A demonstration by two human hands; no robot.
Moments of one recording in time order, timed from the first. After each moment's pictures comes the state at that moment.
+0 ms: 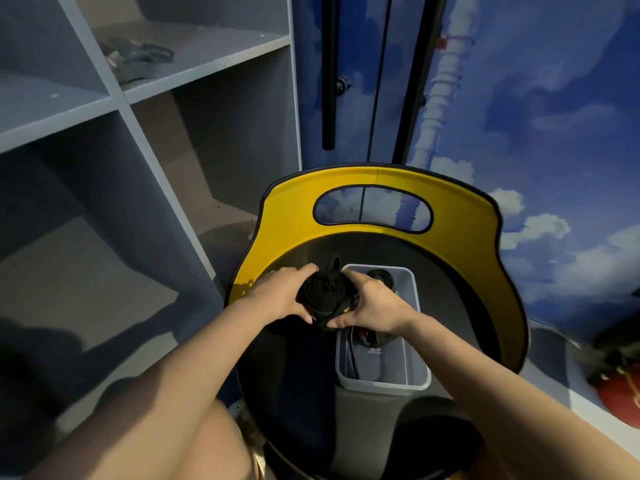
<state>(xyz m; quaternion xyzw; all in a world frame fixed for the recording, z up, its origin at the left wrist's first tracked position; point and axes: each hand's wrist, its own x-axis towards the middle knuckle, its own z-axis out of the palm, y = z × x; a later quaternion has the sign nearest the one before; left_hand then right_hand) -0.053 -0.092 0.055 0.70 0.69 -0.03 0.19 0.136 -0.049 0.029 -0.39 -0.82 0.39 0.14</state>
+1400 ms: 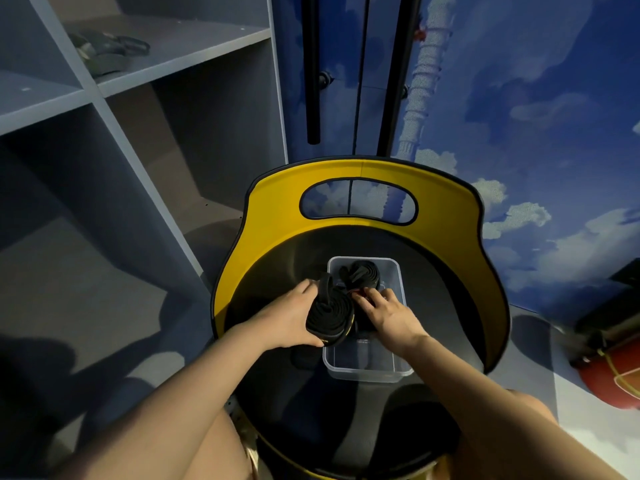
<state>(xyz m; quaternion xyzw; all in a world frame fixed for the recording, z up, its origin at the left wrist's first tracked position) -0.014 -0.123 0.034 0.73 0.64 0.01 0.24 0.193 -0.065 -0.034 -0.45 -0.89 0.05 -0.04</state>
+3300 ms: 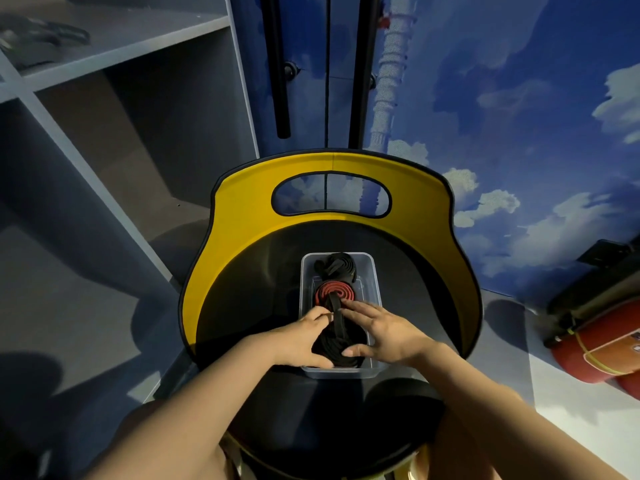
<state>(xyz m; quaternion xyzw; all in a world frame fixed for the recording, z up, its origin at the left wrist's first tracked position) 0.032 -0.115 -0.003 0.76 0.54 -0.06 0.37 0.235 -0.076 -0.027 -0.40 -0.88 0.24 -0.06</state>
